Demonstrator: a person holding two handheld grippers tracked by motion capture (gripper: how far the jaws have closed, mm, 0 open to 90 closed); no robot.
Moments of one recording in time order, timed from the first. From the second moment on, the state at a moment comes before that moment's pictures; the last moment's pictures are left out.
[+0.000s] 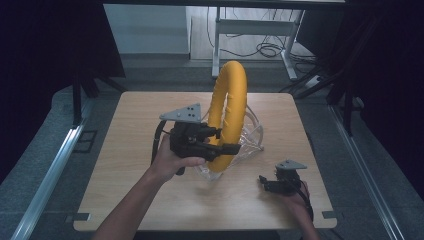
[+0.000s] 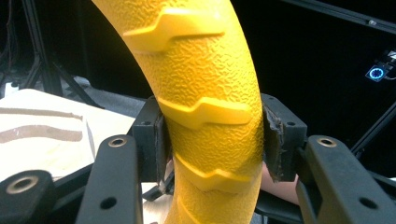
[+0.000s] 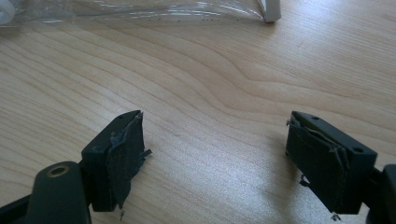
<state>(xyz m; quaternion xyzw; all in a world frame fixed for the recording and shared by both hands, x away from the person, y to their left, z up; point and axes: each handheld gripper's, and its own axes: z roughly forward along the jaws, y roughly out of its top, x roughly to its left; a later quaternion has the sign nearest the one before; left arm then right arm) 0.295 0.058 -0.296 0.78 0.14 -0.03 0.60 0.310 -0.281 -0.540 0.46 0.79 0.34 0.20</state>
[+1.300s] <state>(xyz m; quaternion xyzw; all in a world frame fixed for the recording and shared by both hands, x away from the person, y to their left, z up) 0.336 0.055 -0.349 0.80 0.18 -0.09 0.57 0.310 -0.281 -0.540 0.46 0.79 0.34 0.20</state>
